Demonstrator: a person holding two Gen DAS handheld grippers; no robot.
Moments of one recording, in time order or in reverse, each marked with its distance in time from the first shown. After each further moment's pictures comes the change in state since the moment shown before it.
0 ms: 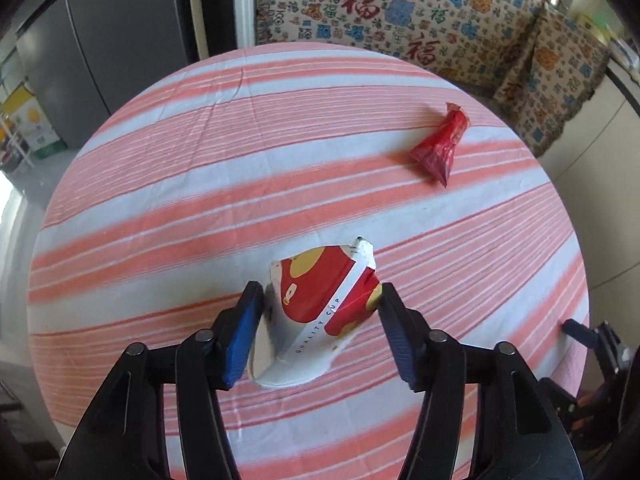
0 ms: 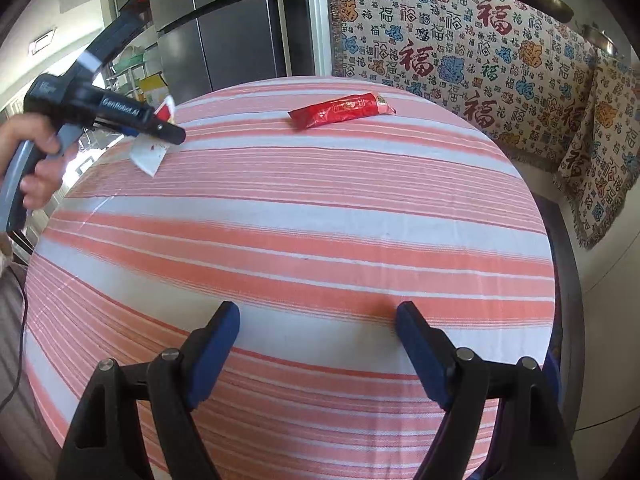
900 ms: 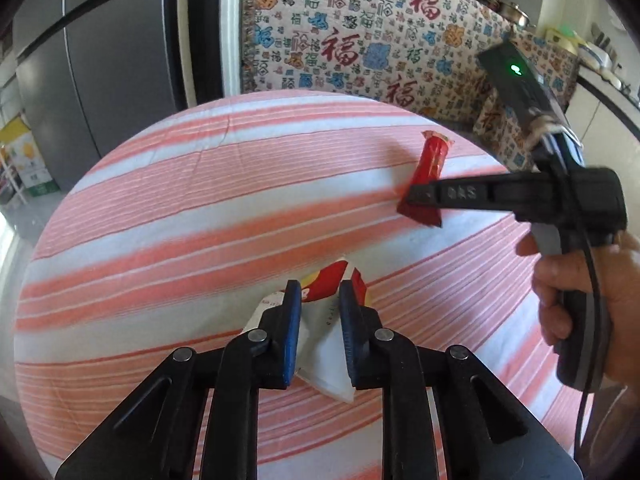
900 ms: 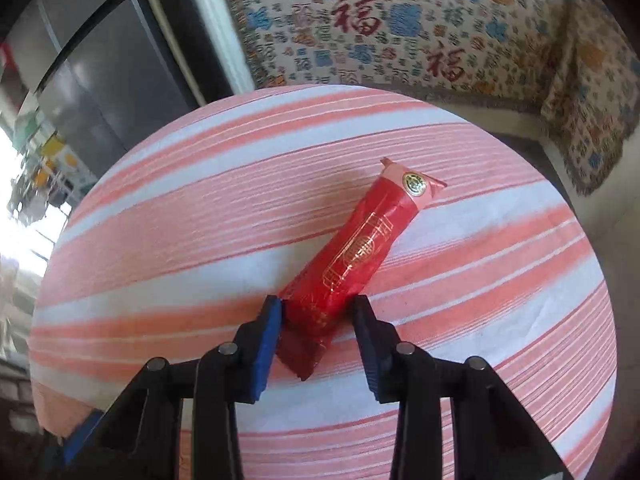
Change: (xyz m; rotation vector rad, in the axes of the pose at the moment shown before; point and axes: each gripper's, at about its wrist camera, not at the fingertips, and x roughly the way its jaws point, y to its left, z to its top) left arm 0.002 0.003 -0.005 0.018 -0.189 -0.048; right arm 0.143 0.016 0.183 0.293 0.159 -0.142
